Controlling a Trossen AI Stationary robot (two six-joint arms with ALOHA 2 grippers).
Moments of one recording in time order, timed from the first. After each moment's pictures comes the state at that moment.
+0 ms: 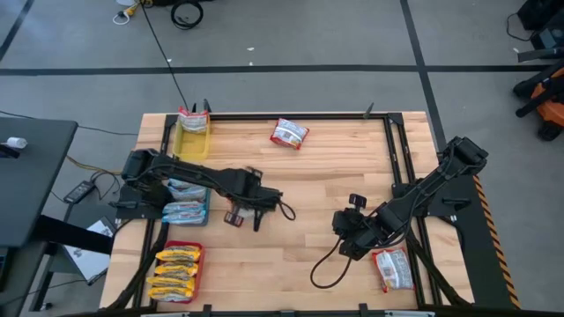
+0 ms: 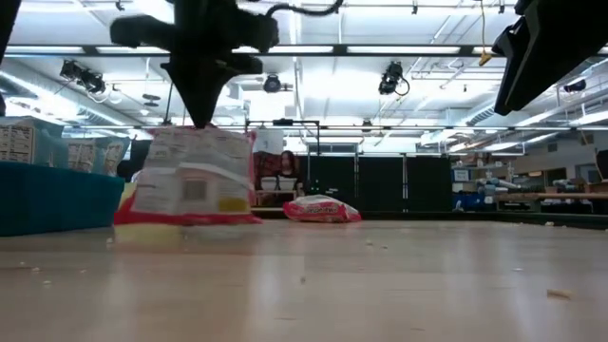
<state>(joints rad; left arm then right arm) -0.16 1.81 1.52 -1.28 -0.26 0.22 0.63 1.50 1.06 -0.88 0.48 0.81</state>
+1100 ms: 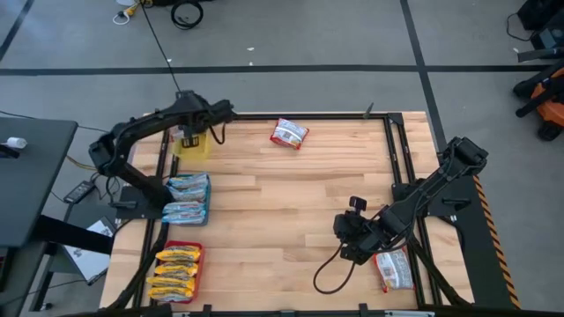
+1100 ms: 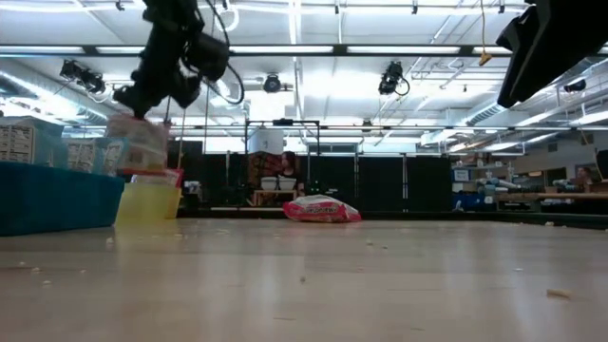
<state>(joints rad) 0.63 1.51 1.28 -1.45 -0.91 0.32 0.66 1.50 1.06 -0.85 0.51 0.82</state>
